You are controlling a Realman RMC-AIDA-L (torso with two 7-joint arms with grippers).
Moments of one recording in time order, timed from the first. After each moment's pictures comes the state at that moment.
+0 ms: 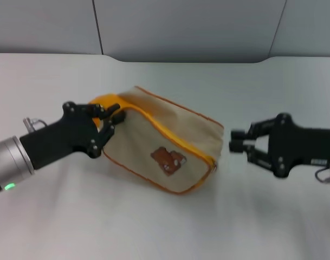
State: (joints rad) left arm -0.50 -2.07 0.64 0.36 1.70 1.47 -0.69; right arm 0.53 2.06 -0.67 -0.65 -1.95 -1.69 1.04
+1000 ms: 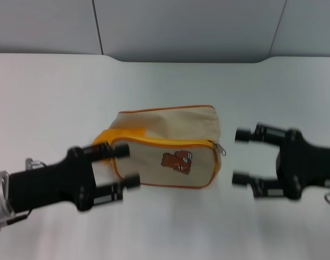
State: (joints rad) left arm -0.45 -2.01 0.69 0.34 1.79 1.75 -1.02; right arm 0.50 2.03 -0.63 -0.49 -1.90 -1.83 1.02
